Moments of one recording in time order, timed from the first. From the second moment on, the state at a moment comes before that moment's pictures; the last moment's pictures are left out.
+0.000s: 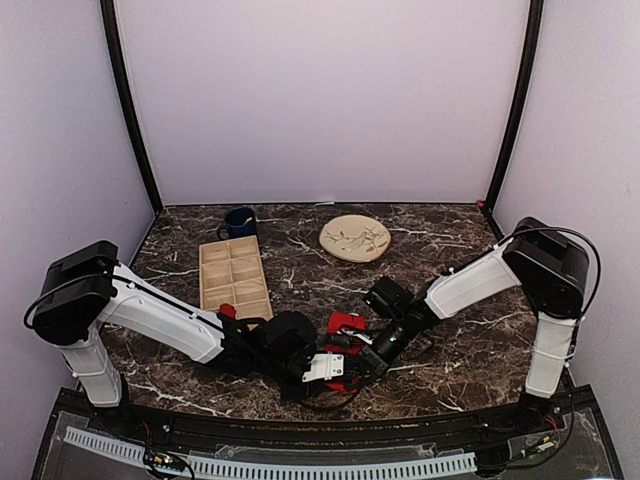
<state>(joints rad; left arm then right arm) -1.22 1.78 0.85 0.03 0.11 0.41 0.88 1.90 0.89 -0.23 -0.94 0.13</state>
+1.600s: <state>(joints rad) -1.05 1.85 0.98 -0.18 0.50 0.38 0.72 1.78 0.74 0.01 -0.84 0.33</state>
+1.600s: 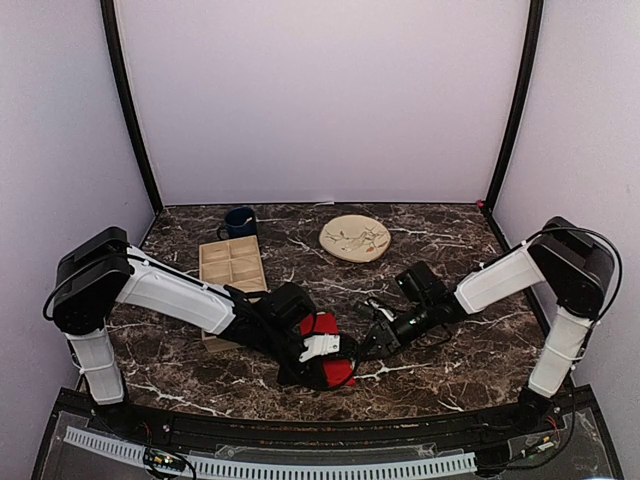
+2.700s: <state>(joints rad) -1.01 1.87 0.97 -0.11 0.61 0.13 0.90 1.27 0.42 0.22 -0.26 0.28</state>
